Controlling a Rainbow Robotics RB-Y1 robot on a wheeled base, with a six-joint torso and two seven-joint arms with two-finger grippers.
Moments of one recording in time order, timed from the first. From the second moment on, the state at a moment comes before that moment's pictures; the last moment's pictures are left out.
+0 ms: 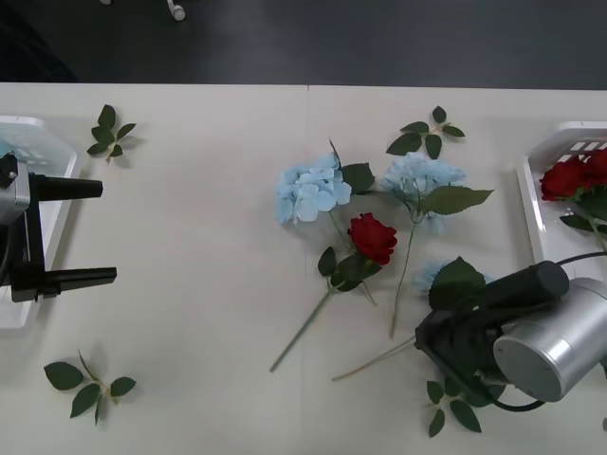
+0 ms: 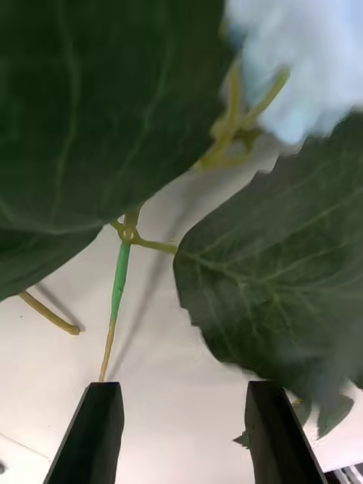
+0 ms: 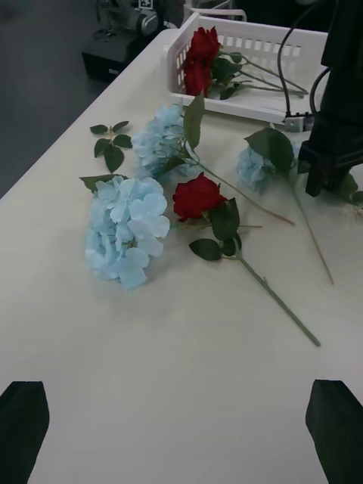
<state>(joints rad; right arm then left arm) 0.03 -0.60 0.38 -2.08 -0.57 1.41 0.24 -0.03 0.55 0.51 -2.14 1.62 1.61 -2.67</state>
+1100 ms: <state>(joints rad) 0.03 -0.45 0.42 -1.97 -0.43 1.34 0.18 -0.03 0.55 0.51 -2.14 1.62 1.61 -2.67</state>
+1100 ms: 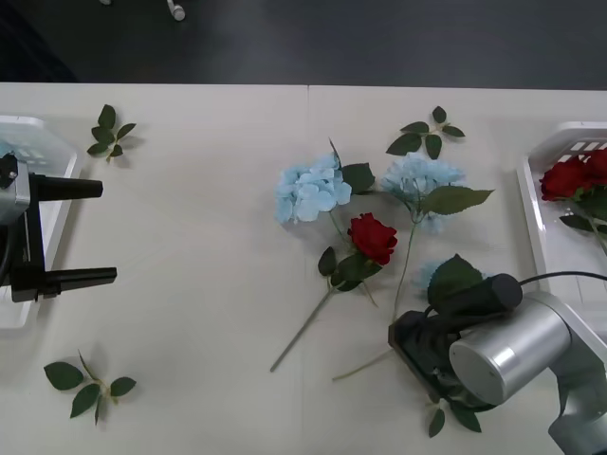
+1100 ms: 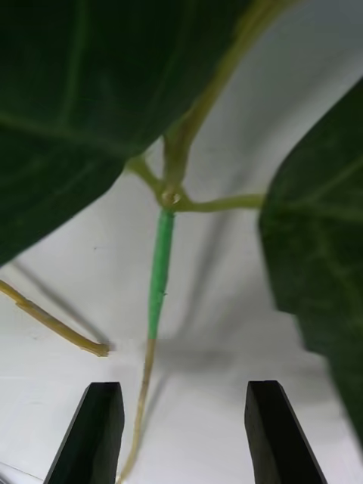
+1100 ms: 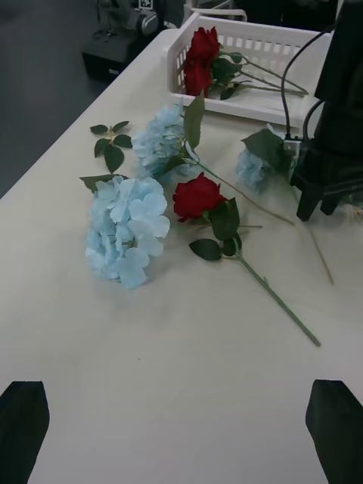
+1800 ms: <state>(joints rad) 0.03 -0.42 0.42 -1.91 -0.39 1.28 0.18 -0.03 0.55 0.51 -2.14 1.62 1.61 -2.67</state>
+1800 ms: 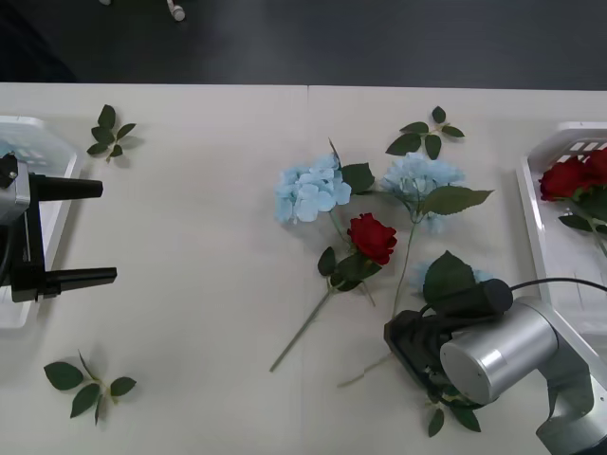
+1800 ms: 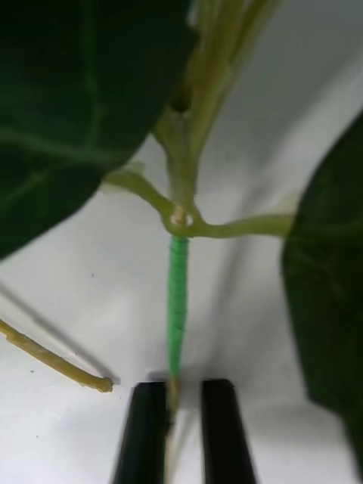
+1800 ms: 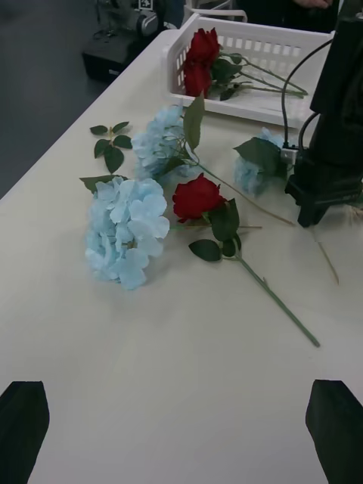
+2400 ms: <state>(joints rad) 0.03 -0.49 0.43 -2.27 -0.45 1.62 0.18 -0.03 0.55 0.51 -2.14 1.62 1.61 -2.67</state>
